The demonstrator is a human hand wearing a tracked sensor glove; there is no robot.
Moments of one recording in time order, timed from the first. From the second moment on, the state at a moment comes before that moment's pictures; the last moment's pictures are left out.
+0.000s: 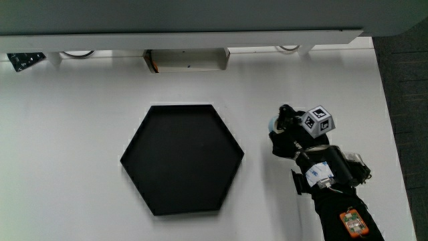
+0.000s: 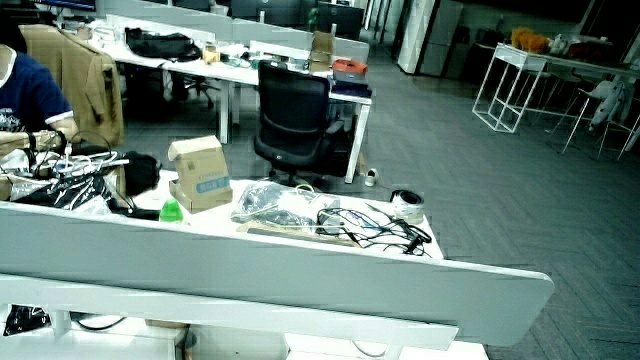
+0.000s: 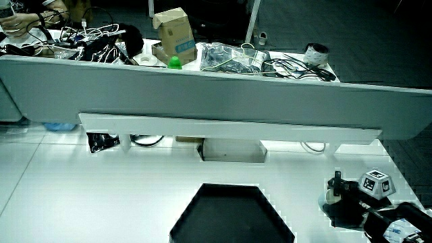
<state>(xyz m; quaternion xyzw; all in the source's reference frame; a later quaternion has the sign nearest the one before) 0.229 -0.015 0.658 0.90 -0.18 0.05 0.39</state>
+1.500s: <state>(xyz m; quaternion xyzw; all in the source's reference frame) 0.279 0.057 0.732 0.87 -0.05 0.11 0.47</state>
